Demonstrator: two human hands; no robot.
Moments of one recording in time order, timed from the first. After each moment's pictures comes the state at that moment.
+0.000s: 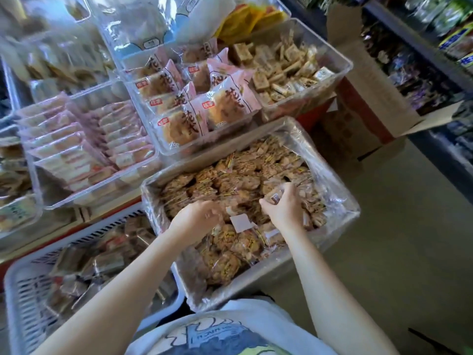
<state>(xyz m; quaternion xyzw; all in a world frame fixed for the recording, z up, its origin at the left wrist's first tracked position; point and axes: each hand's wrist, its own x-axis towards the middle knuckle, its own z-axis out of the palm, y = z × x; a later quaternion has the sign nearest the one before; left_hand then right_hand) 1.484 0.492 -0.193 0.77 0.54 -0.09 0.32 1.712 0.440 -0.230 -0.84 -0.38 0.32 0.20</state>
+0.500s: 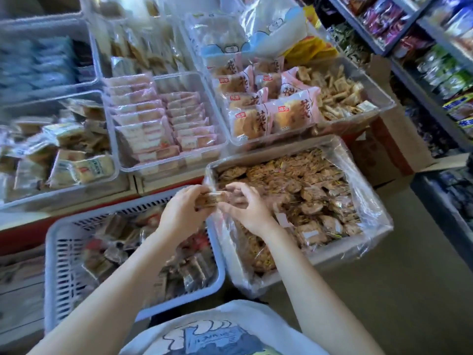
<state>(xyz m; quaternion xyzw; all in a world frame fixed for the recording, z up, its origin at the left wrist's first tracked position) 1.314 0.463 -0.166 0.73 0.60 0.15 0.29 1.506 0.442 -0.162 -0.64 -0.52 0.51 0.24</state>
